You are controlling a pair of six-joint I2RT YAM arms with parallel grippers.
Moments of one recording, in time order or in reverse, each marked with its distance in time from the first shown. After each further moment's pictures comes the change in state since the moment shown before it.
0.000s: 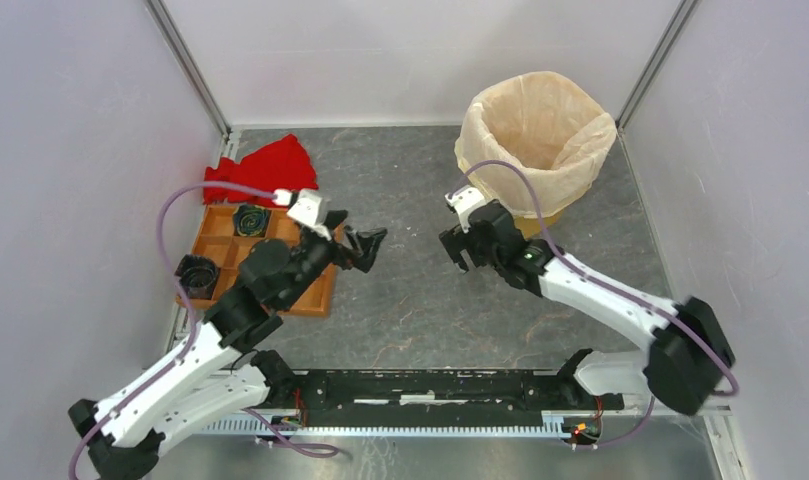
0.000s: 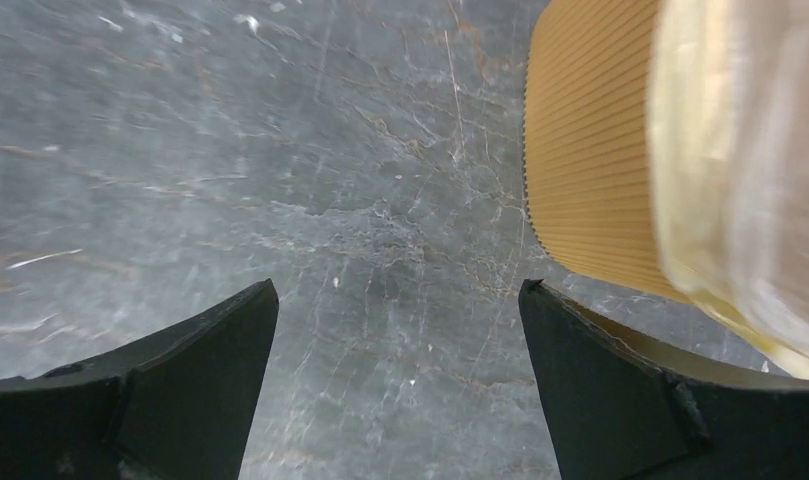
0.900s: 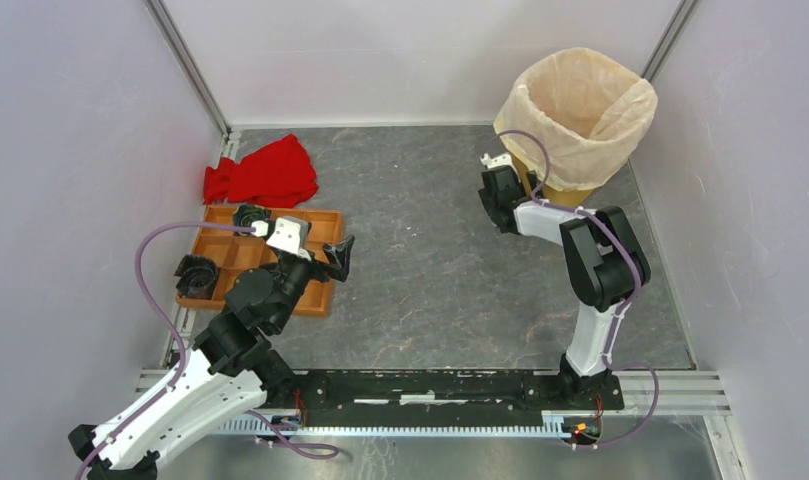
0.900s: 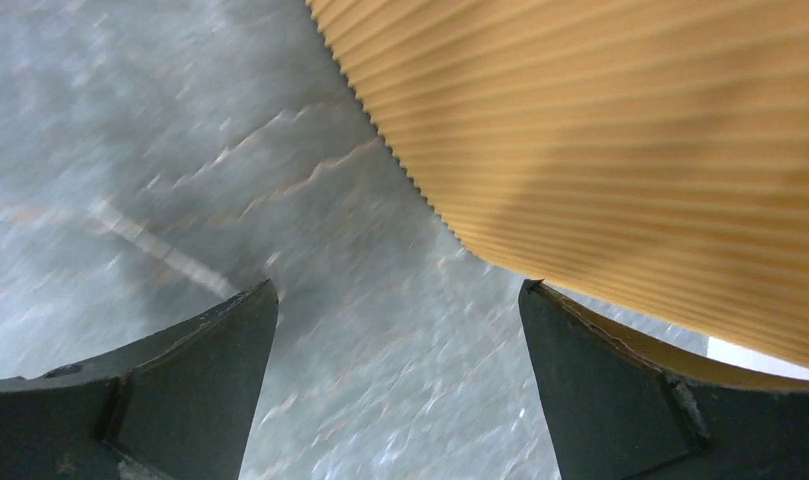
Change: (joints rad) left arm 0.000 -0.282 -0.210 -0.014 -0.275 0.169; right arm -0.340 0.665 0.236 0.217 0.383 -0.076
